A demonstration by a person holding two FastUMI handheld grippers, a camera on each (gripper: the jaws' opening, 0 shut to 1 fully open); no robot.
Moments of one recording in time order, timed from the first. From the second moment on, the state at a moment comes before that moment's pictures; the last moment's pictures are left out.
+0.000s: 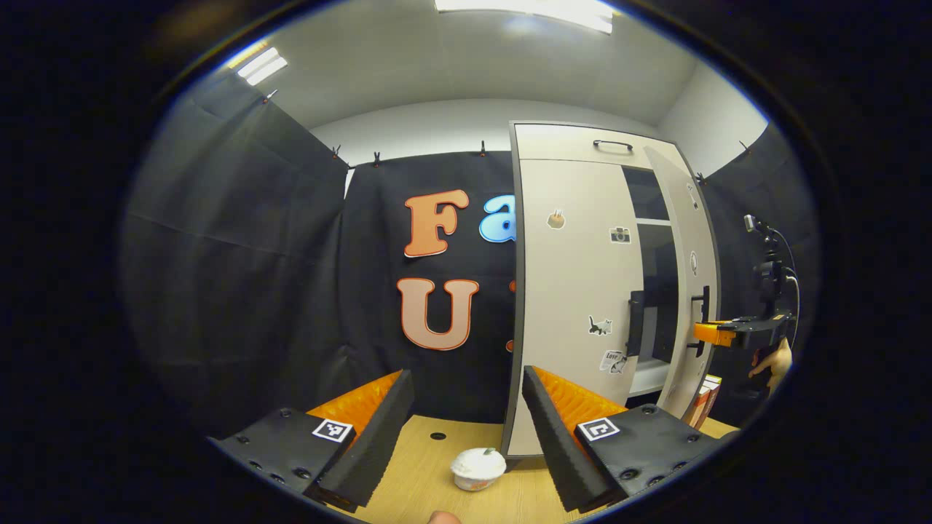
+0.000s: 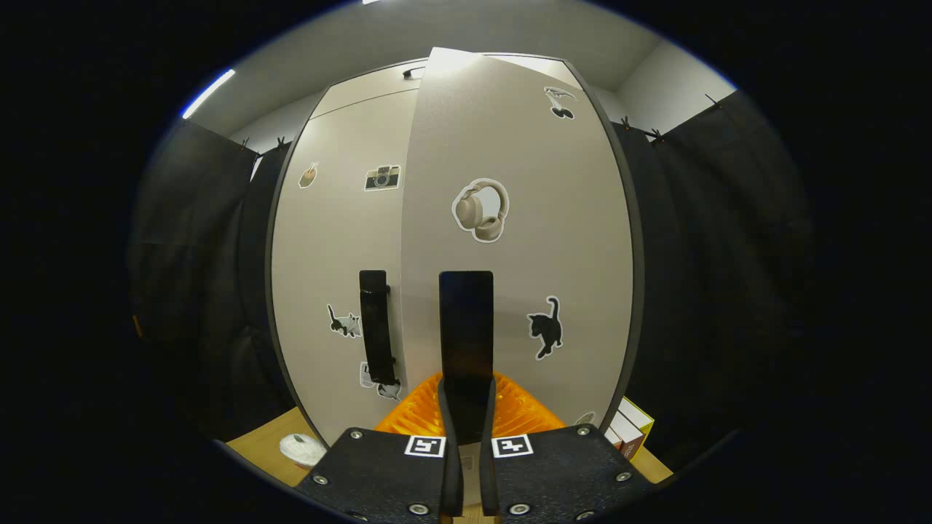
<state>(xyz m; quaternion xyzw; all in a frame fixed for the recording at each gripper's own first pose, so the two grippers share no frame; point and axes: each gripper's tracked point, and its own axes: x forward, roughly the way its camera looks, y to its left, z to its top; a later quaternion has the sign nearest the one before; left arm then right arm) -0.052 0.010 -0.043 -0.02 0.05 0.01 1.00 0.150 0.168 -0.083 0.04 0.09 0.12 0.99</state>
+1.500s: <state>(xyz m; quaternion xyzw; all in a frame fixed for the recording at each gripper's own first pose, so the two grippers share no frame) -0.064 -0.085 -0.036 -0.01 0.04 -0.05 1.00 0.131 0.076 -0.076 0.02 0.07 0.04 1.00</state>
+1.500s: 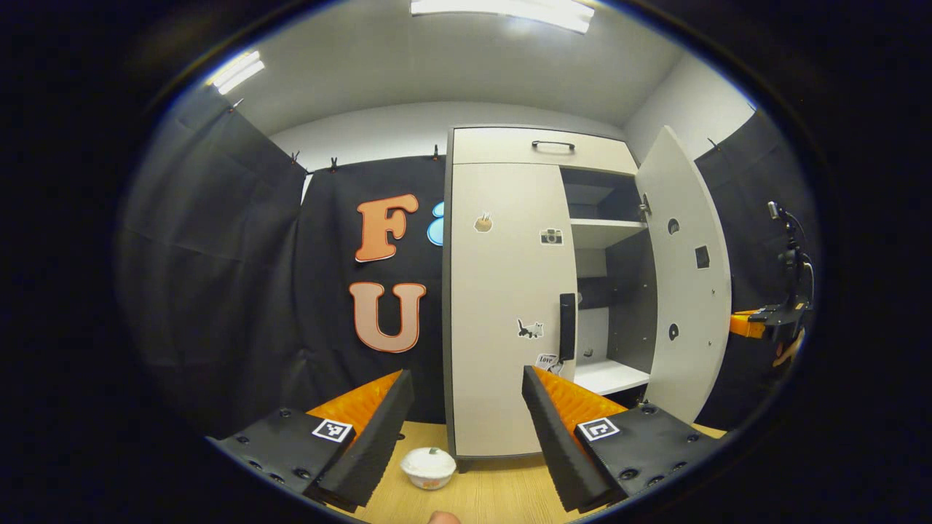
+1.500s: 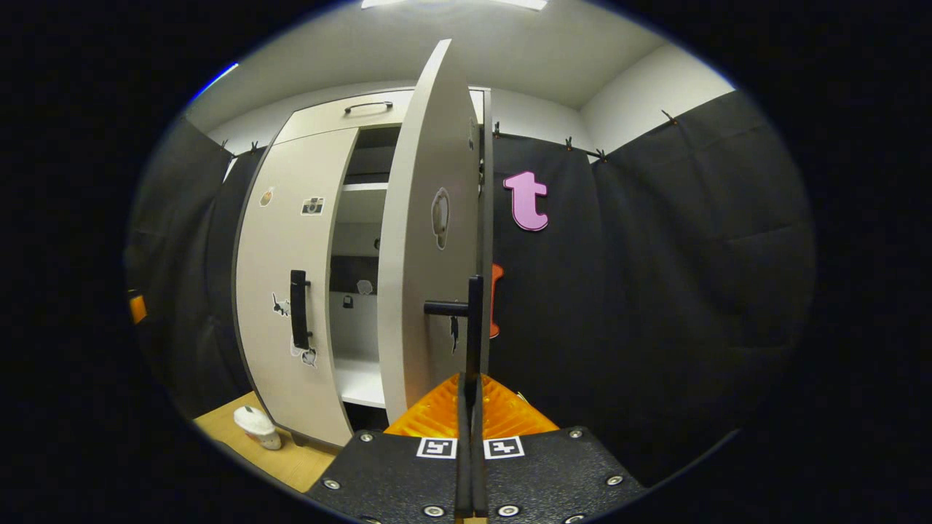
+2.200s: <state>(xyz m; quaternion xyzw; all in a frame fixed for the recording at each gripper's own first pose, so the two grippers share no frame) -0.018 -0.158 -0.049 -0.03 0.05 -0.09 0.99 0.132 0.057 -0.075 0.06 0.05 0.03 1.00</state>
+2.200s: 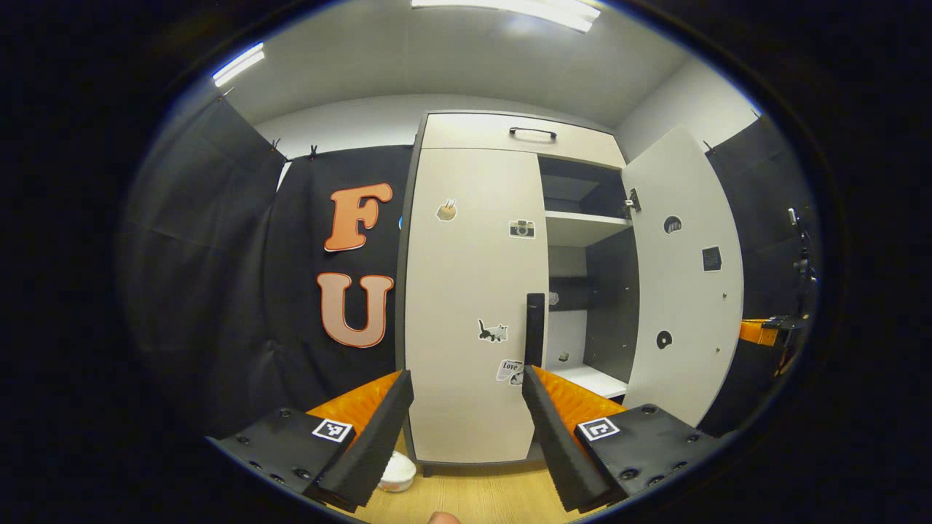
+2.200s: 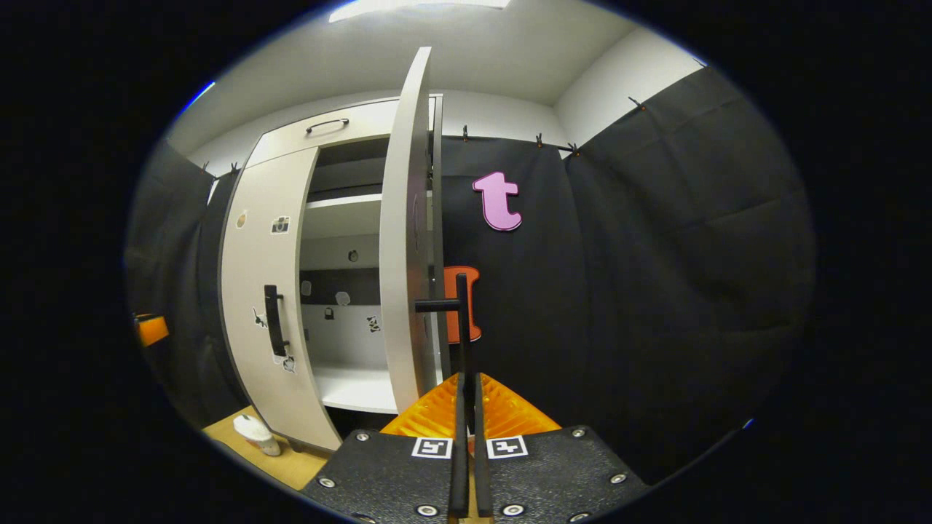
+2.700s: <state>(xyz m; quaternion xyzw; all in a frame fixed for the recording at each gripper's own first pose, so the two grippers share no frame) 0.053 -0.243 -0.067 -0.04 0.05 -0.12 0.99 0.127 0.016 -0.063 0.03 0.01 -0.04 1.00</state>
